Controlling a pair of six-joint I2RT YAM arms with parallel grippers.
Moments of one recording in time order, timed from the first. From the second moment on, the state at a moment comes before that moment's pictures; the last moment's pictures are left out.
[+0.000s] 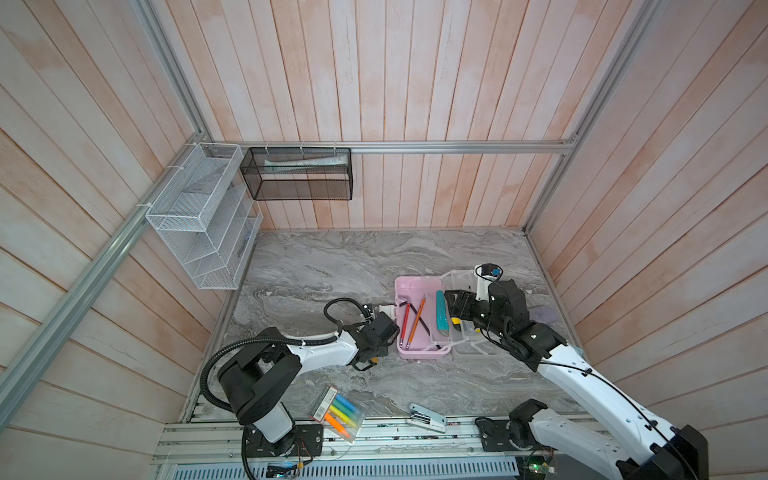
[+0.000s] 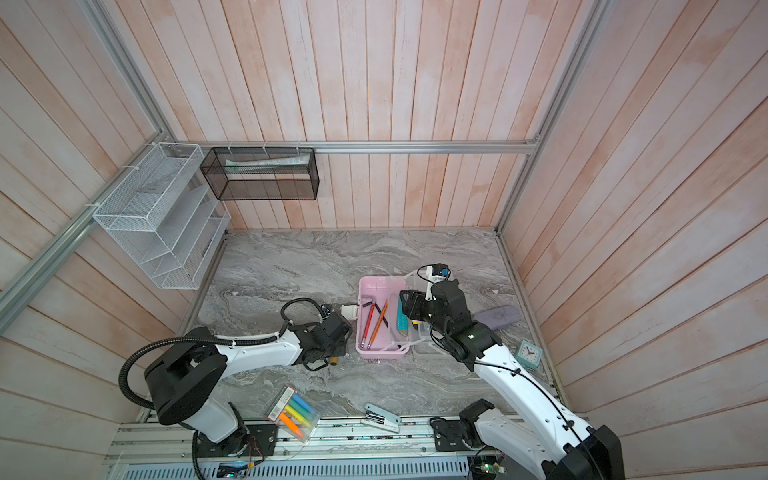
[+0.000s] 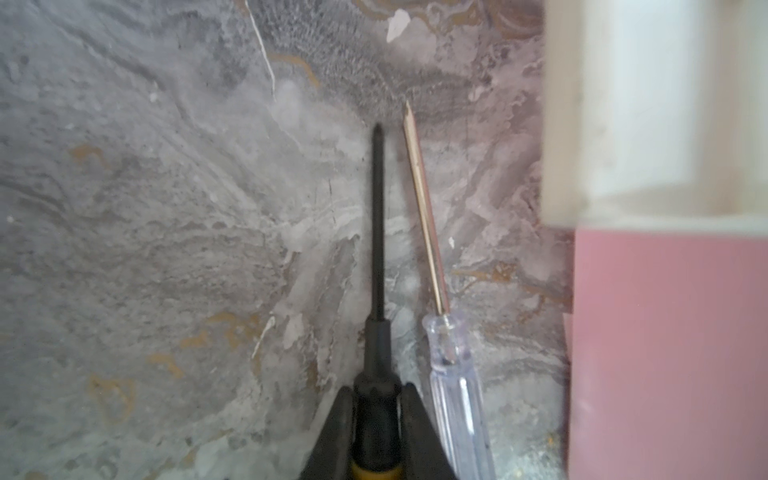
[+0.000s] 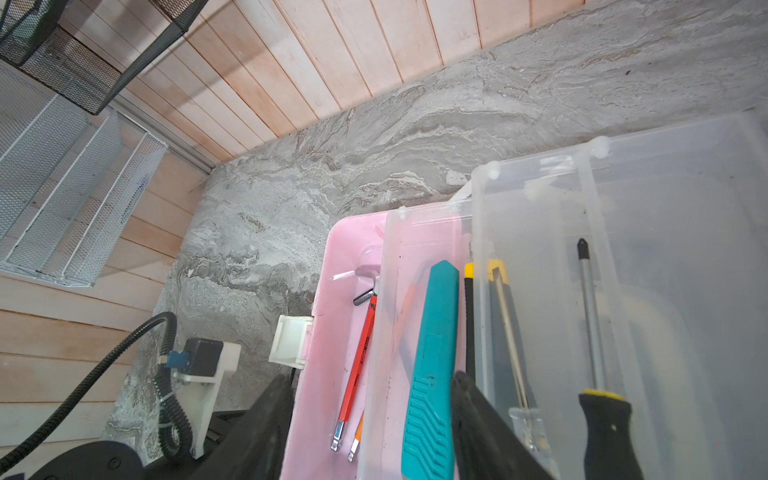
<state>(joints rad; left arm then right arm) -0.88 1.63 0.82 -0.33 -0.26 -0.84 0.52 0.96 0.74 -0.26 0.00 0.61</state>
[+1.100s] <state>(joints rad) -0.83 1.59 0.81 -0.48 -0.30 -0.81 0.47 1.02 0.70 -0.13 -0.10 0.64</state>
